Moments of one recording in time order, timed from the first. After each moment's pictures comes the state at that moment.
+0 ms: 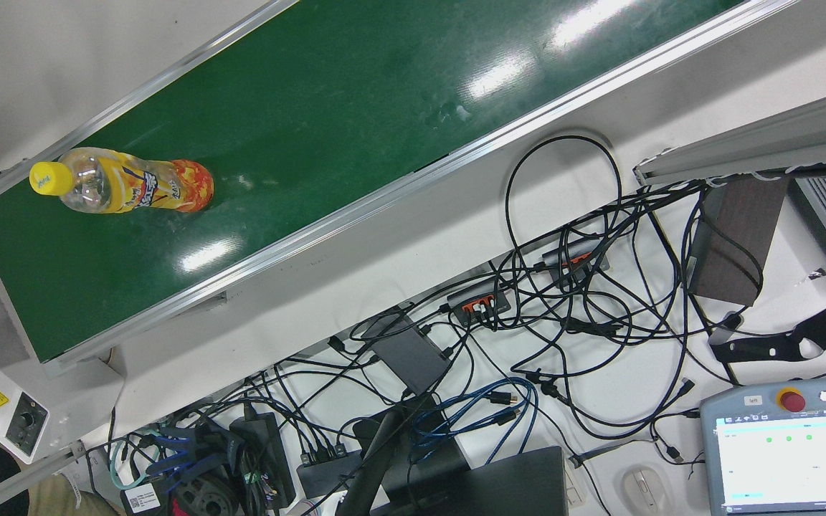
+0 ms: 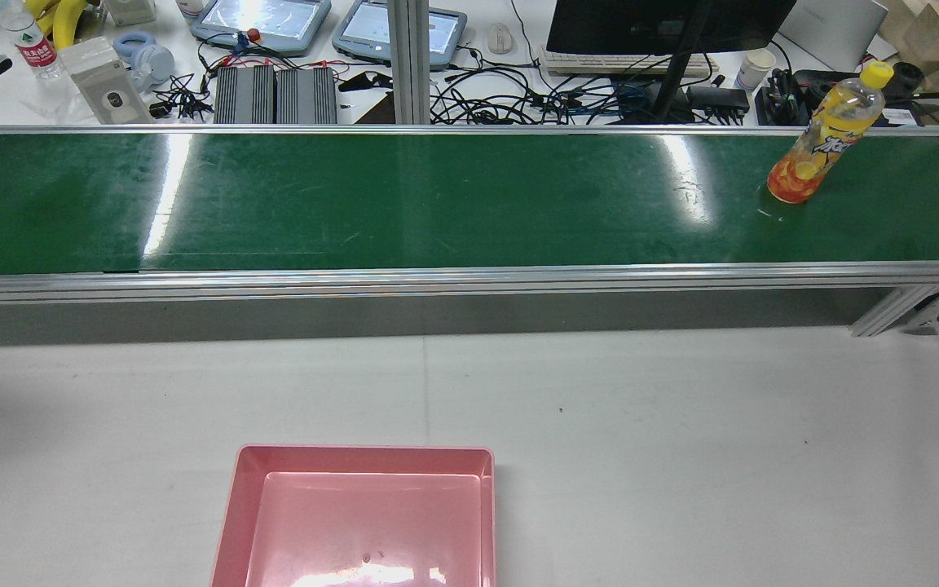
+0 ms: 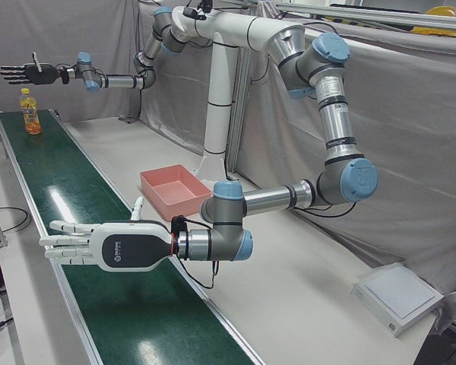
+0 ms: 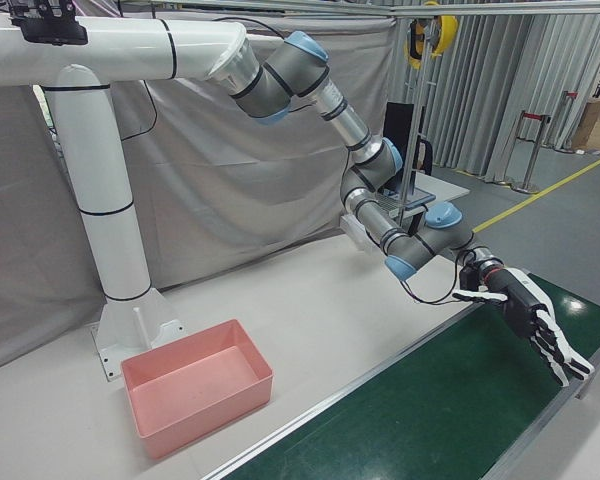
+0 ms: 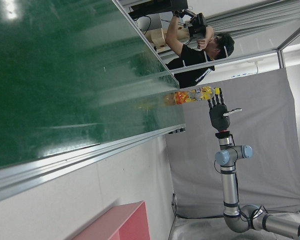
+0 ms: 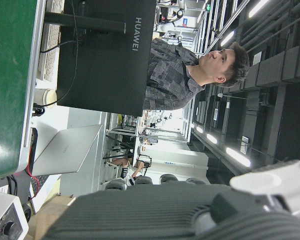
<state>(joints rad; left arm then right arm) -1.29 -1.84 -1.49 -0.21 1.66 0.31 1.60 -1.57 1.65 -3.27 -1.58 -0.10</state>
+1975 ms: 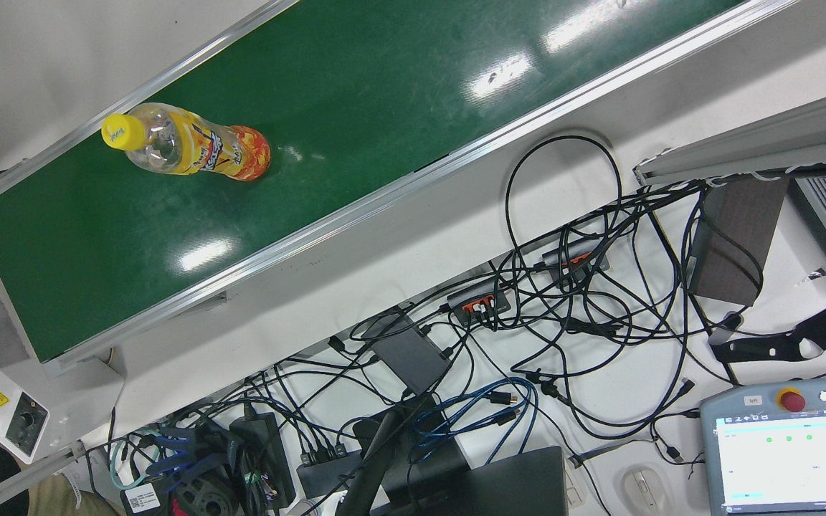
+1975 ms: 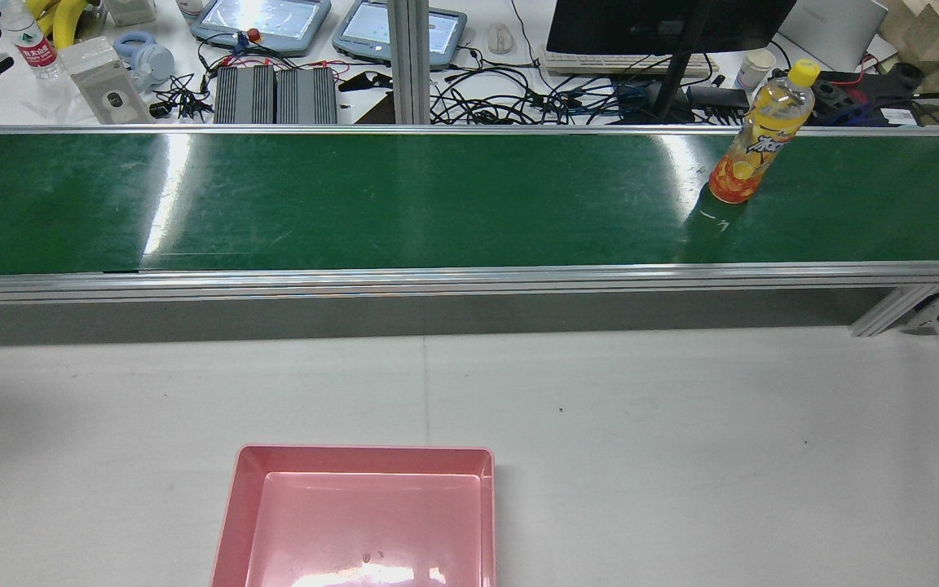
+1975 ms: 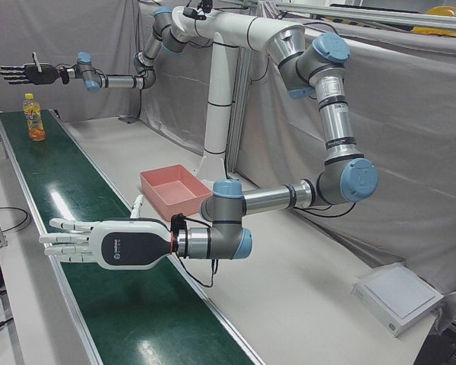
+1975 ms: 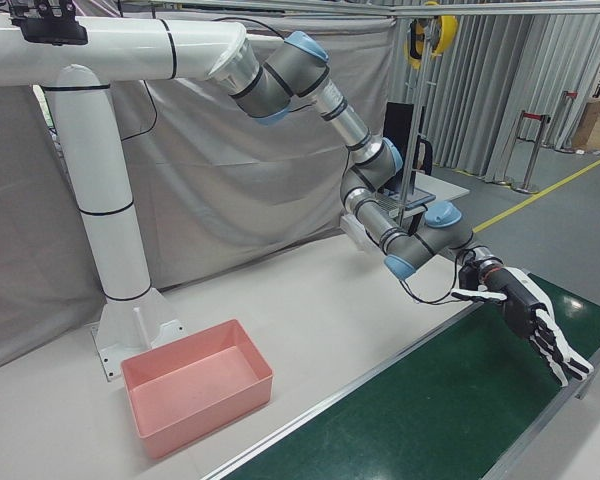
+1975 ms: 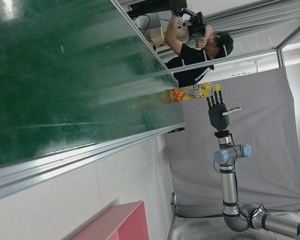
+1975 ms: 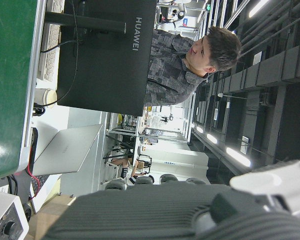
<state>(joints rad) -1.29 -1.84 -1.50 -0.21 1.66 0.31 1.60 -1.57 1.64 -3.27 -1.58 -0.10</state>
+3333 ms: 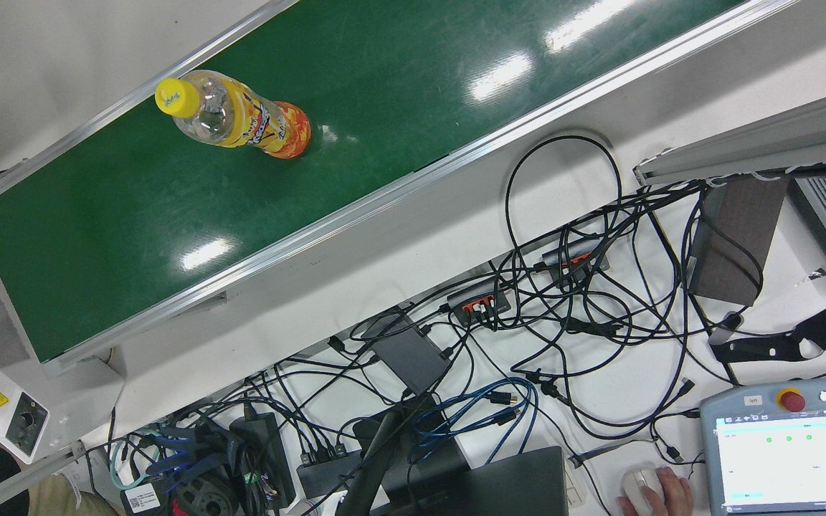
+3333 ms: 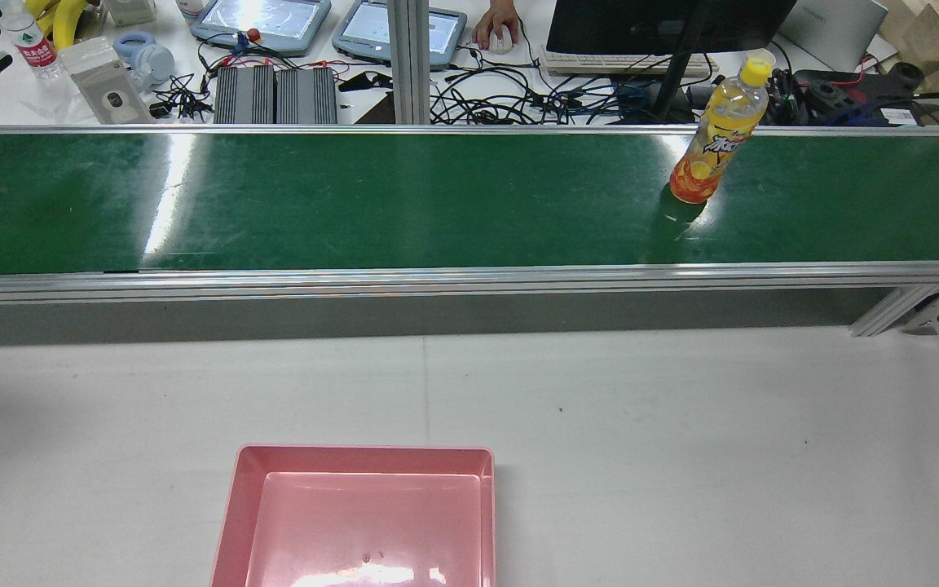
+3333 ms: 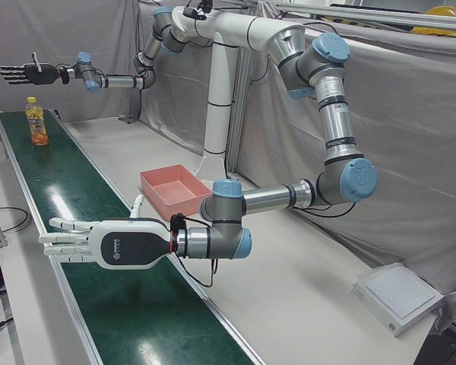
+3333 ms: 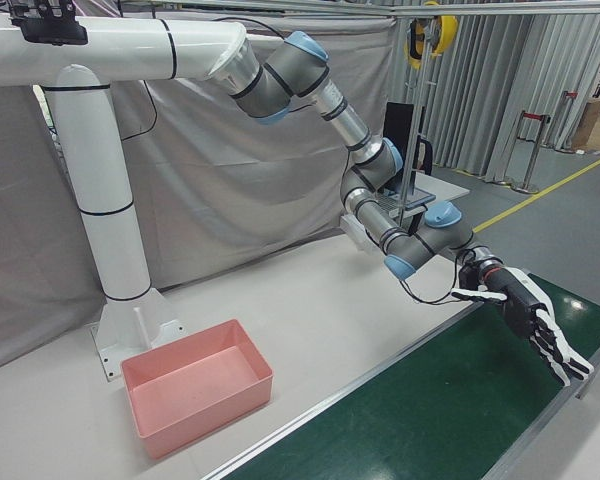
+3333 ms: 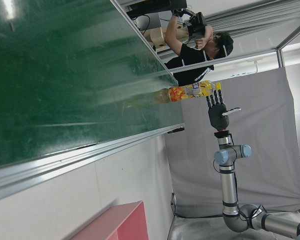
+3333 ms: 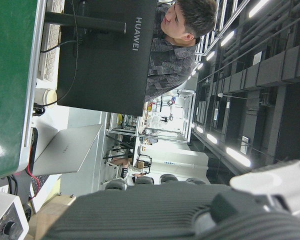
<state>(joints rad) -1.29 -1.84 -1.50 -0.20 1.66 0.31 1.60 -1.57 1.64 -3.27 -1.58 -0.10</state>
